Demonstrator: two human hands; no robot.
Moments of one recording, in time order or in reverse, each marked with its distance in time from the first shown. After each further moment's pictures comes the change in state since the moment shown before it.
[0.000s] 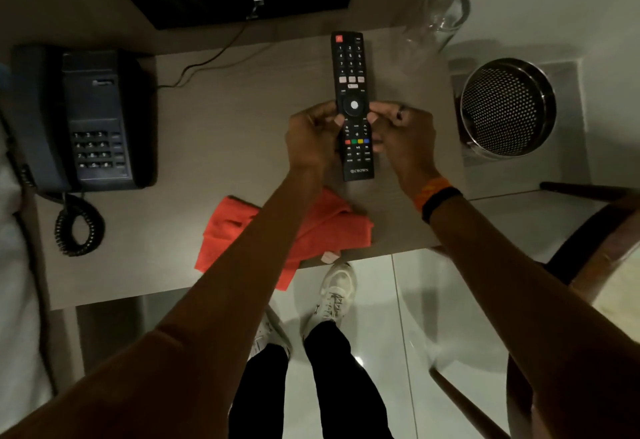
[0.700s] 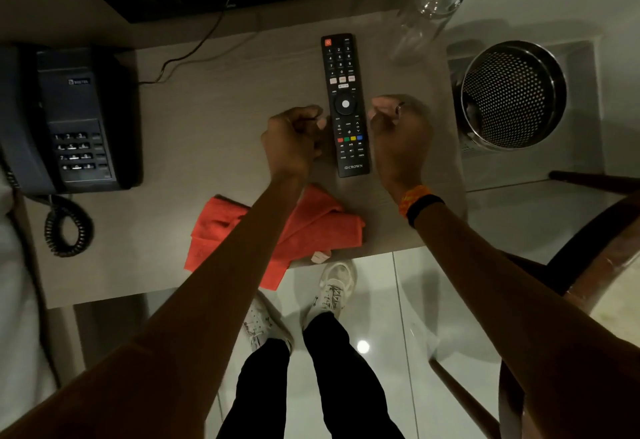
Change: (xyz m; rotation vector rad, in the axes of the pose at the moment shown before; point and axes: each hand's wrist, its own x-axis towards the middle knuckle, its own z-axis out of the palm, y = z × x) left_hand 0.010 -0.014 -0.001 0.215 0.106 0.077; right_hand 0.011 0.025 0.000 -0.190 0.189 -0.169
